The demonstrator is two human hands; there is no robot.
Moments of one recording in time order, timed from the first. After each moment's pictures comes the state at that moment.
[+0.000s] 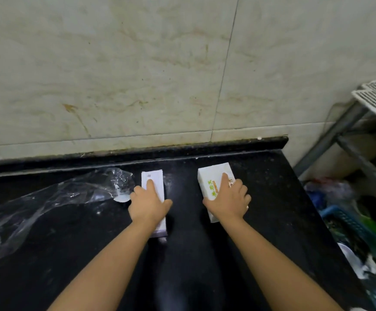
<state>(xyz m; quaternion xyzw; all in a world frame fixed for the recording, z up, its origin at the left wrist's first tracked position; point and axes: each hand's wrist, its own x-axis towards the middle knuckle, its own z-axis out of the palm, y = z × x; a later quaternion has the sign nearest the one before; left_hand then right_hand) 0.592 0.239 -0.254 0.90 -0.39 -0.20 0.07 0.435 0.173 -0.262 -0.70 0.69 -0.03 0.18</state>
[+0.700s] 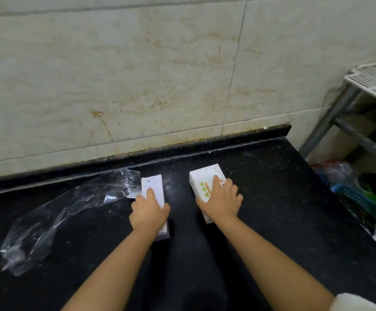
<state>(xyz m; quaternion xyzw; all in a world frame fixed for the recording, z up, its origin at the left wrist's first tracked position) 0.646 0.299 -0.251 0.88 -0.42 -0.21 0.06 0.499 0.237 -0.268 -0.71 0.68 -0.06 0.17</state>
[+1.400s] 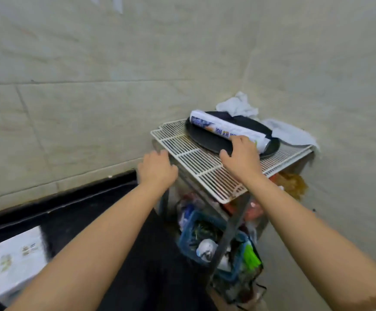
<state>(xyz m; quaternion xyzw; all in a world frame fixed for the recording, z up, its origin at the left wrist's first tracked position) 0.230 0.167 -0.065 0.69 -0.70 -0.07 0.17 0.050 0.187 -0.028 -0.64 0.72 -0.25 -0.03</state>
